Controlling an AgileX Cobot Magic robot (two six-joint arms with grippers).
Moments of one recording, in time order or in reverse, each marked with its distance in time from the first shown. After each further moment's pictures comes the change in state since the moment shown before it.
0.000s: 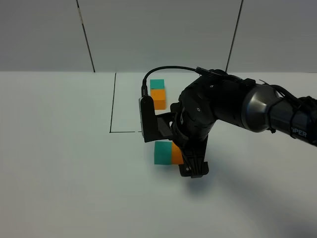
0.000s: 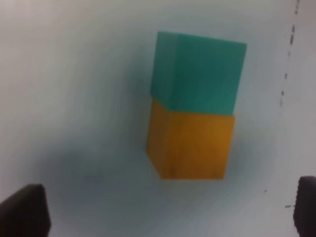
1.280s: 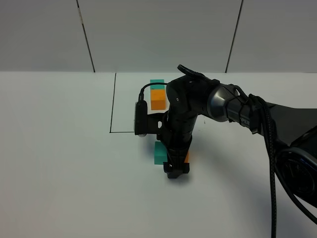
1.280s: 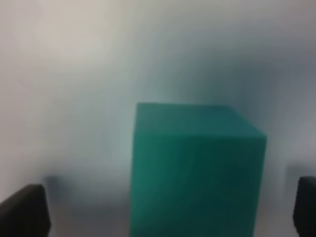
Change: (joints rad) left arm 0.000 0.000 0.000 0.000 0.000 -0.007; right arm -0.069 0.334 -0.342 0.180 0.155 -0.029
